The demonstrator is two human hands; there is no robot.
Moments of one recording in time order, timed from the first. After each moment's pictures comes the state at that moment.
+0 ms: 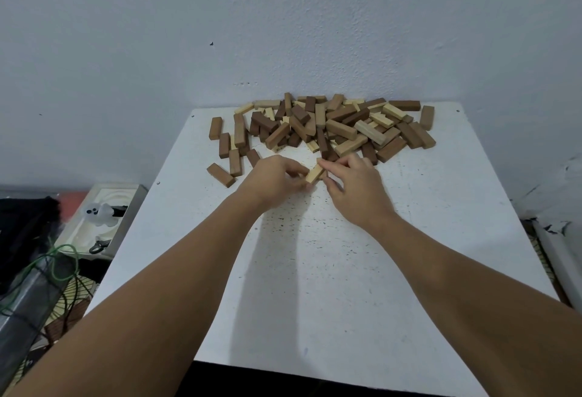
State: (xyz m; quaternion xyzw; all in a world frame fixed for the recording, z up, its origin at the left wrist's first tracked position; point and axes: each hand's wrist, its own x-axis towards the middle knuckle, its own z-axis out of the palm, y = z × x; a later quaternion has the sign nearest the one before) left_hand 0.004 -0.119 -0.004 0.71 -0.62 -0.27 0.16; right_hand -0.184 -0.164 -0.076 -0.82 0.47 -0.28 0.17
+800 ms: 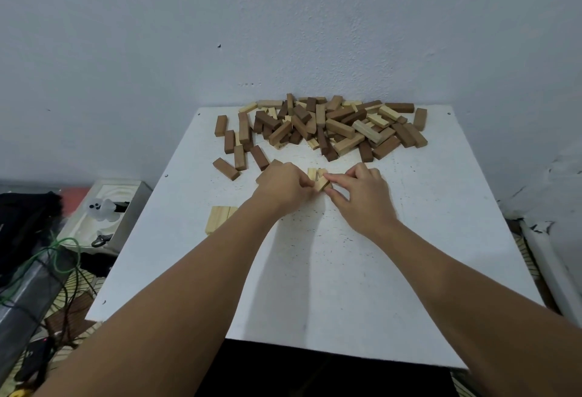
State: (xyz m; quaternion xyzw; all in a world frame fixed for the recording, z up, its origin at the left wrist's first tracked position) left_hand -0.020 -0.097 -0.003 0.75 -0.61 -0.24 0.10; right_hand -0.202 -0.130 -0.073 -0.82 0.50 -0.26 0.15
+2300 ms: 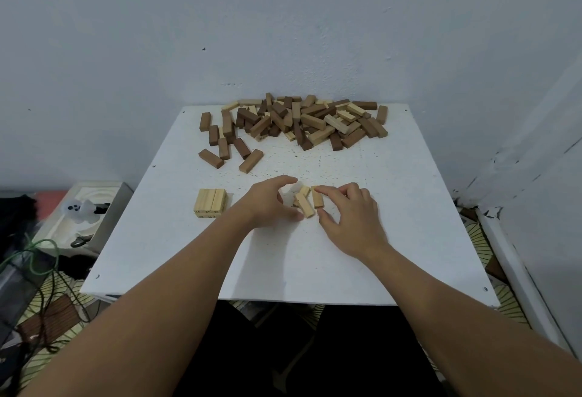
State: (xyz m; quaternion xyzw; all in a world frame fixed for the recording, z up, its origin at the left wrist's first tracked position) left_hand -0.034 -0.023 -0.007 0.70 -0.60 -0.36 0.17; right_hand -0.246 -0.040 -0.076 -0.80 0.52 -0.26 0.14
